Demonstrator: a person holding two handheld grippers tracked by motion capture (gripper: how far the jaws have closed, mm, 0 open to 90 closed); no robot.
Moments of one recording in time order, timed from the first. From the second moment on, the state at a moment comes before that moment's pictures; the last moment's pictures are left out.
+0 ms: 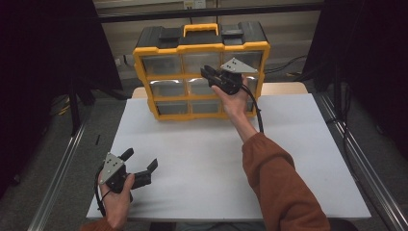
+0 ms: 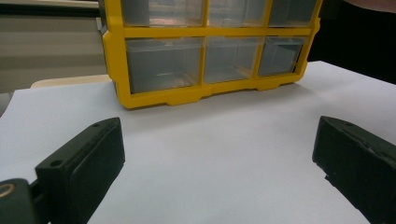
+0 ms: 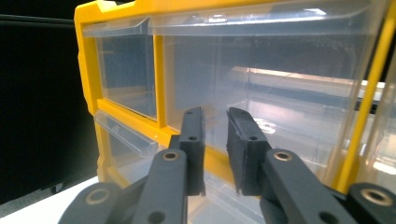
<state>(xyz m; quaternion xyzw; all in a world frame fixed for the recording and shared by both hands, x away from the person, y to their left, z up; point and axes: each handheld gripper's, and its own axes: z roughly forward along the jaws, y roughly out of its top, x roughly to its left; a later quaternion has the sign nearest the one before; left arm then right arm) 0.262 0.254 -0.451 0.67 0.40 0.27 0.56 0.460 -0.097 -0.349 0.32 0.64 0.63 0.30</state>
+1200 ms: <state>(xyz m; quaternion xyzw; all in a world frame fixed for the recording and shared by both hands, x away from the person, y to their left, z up) 0.260 0.257 -0.450 0.67 0.40 0.28 0.56 0.403 -0.130 -0.375 0.36 0.64 0.61 0.29</state>
